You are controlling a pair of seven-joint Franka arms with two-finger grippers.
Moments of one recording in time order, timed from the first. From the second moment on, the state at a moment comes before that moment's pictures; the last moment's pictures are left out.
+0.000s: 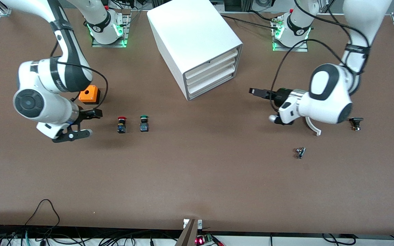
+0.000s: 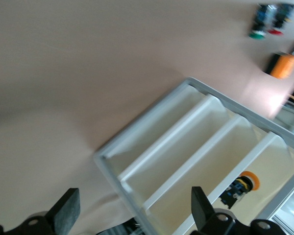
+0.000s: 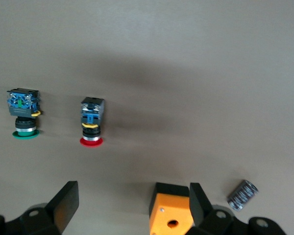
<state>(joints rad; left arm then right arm) 0.11 0.36 -0.36 -1.99 -0.73 1.77 0.13 0.19 0.38 0.00 -1.72 -0.06 1.87 -0.01</state>
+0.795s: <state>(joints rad) 0.09 0.36 -0.59 -2.23 -0.94 1.99 0.24 0.20 0.49 0.04 -1.87 0.01 2.17 0.24</state>
